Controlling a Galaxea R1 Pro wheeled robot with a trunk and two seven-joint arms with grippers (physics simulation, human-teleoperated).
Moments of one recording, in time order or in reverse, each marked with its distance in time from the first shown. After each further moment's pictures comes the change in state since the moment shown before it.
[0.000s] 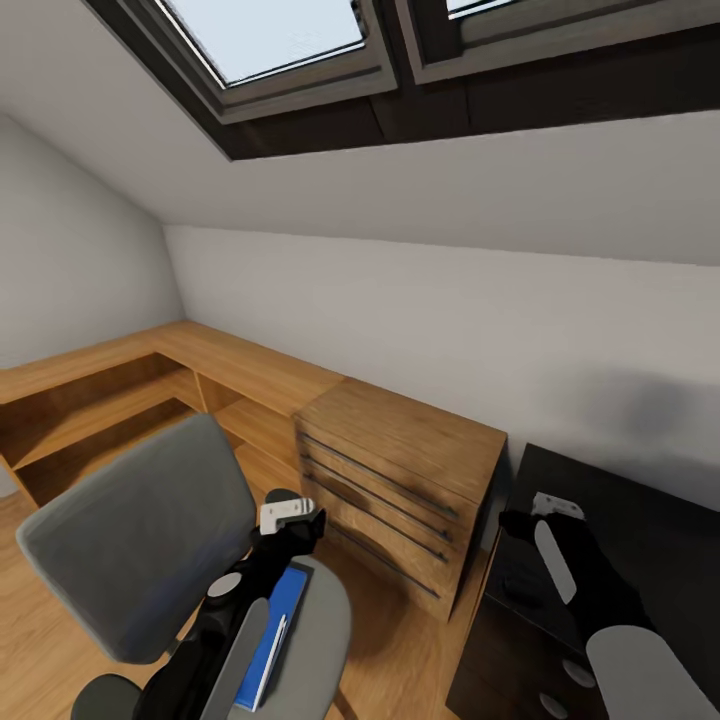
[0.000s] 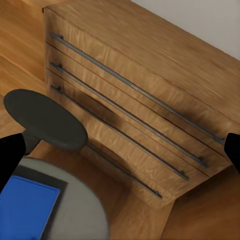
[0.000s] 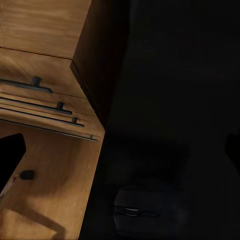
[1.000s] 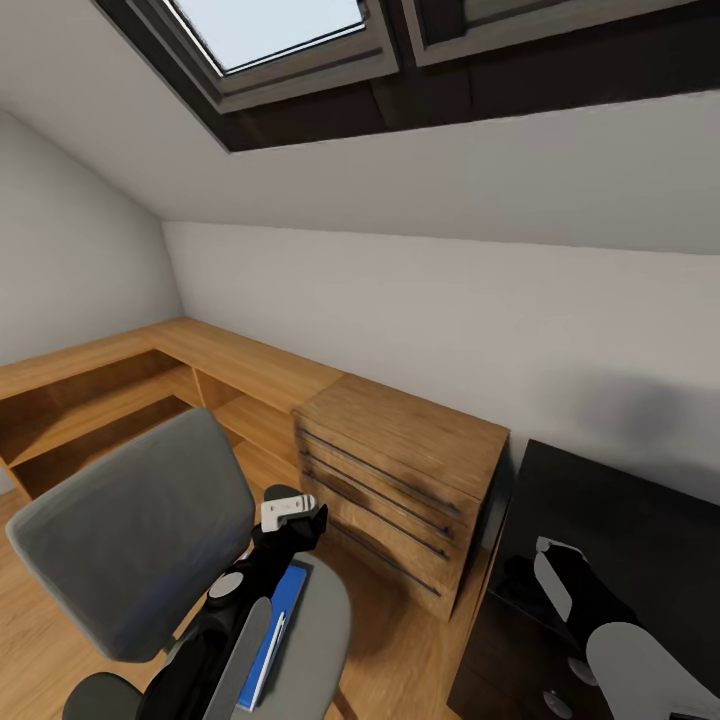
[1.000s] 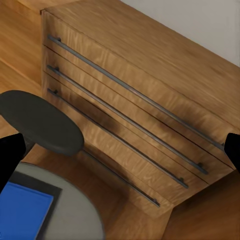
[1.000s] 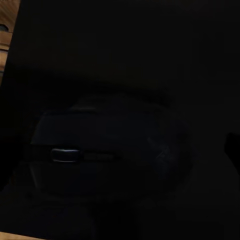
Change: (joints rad) left arm 0.000 -0.013 -0.001 -0.003 -0.001 -0.030 0.000; right arm -0.059 -0.032 0.009 0.381 0.010 -0.084 0.000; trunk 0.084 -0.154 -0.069
